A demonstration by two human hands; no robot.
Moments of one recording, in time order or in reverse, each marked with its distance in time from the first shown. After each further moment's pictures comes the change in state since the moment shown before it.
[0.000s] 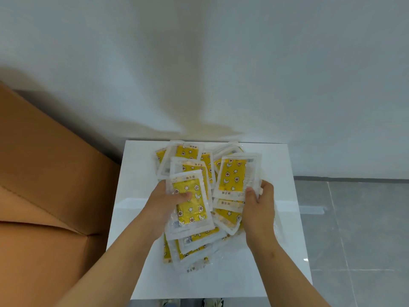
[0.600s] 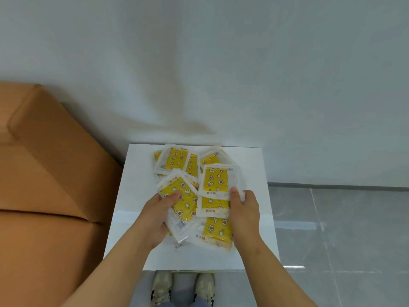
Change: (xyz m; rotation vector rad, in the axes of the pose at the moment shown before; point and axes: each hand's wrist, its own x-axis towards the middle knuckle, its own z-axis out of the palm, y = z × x) left_hand -0.099 -0.017 0.016 -0.228 -0.052 -0.004; right_hand -0.061 -0.016 -0.050 0.033 -0.060 0.012
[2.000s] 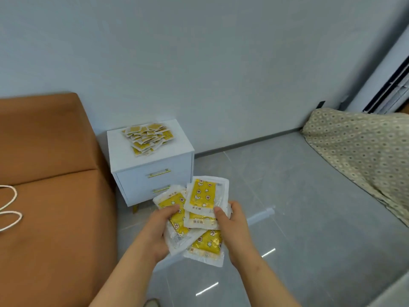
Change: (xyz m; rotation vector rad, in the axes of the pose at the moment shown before) left_hand -0.526 -0.336 -0.189 0.125 -0.479 -0.100; right_hand -0.655 0.215 -0.212 0.380 0.110 -0.107
